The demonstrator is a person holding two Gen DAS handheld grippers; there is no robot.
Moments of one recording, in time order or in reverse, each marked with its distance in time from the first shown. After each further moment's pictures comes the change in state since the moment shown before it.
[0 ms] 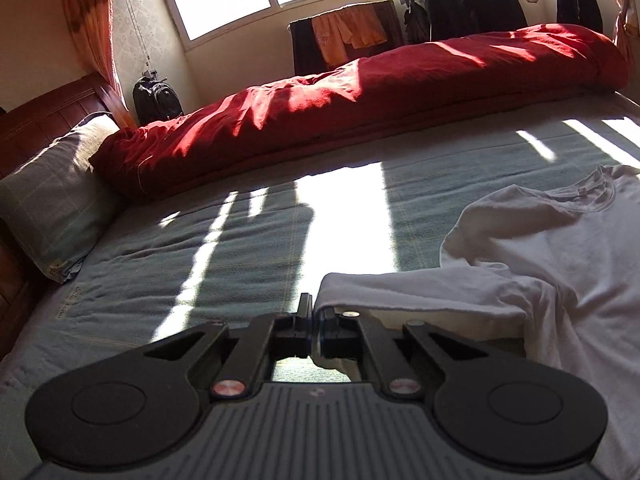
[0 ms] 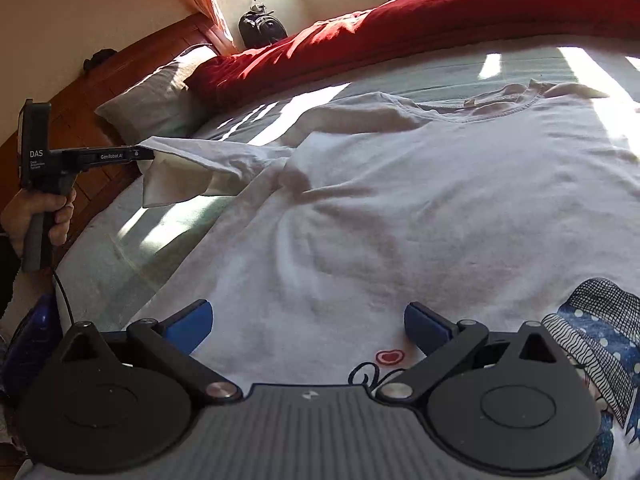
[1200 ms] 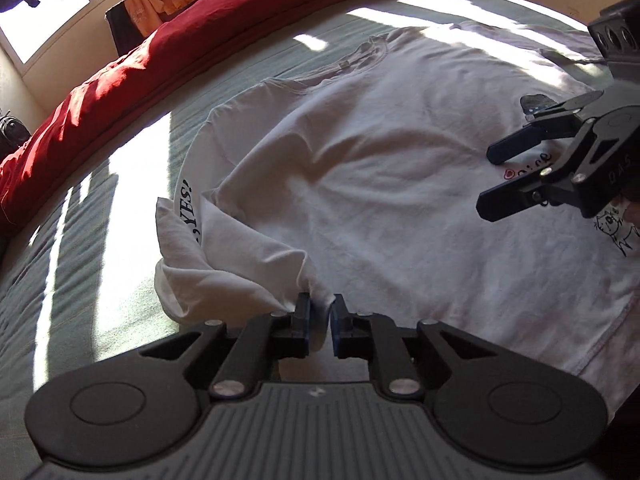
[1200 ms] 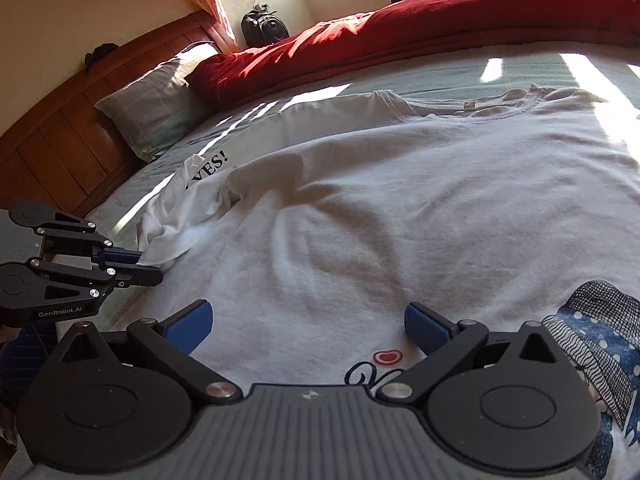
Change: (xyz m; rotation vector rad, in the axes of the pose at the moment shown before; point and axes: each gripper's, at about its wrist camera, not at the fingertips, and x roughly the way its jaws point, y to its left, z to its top) left arm -0.074 -0.146 -0.067 0.365 0.198 -0.395; right arm 0.002 0.001 -0.004 -0.026 -0.003 -0.012
